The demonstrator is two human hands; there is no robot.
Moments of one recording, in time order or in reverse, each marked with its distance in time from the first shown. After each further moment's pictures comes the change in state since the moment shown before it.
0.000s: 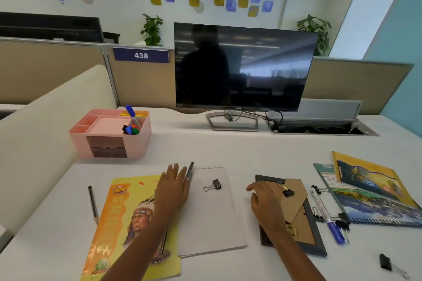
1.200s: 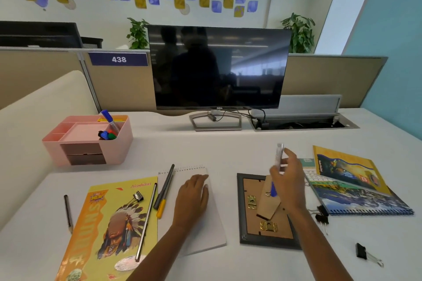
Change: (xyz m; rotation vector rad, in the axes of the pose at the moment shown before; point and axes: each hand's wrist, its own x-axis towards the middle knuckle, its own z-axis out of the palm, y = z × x) left_hand -0.011 0.087 0.036 -0.397 0.202 0.206; right_hand 0.023 0.006 -0.101 0.375 0.278 0.274
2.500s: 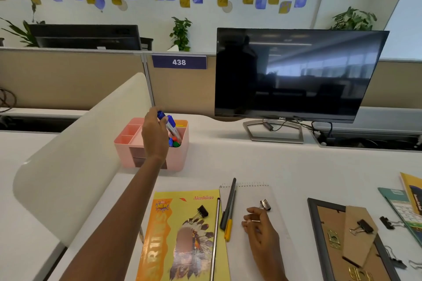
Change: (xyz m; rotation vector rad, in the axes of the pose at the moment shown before) left_hand 0.123 -0.149 -0.203 -0.070 0.627 -0.417; right_hand -0.110 -0.004 0.181 0.236 -0.471 0.021
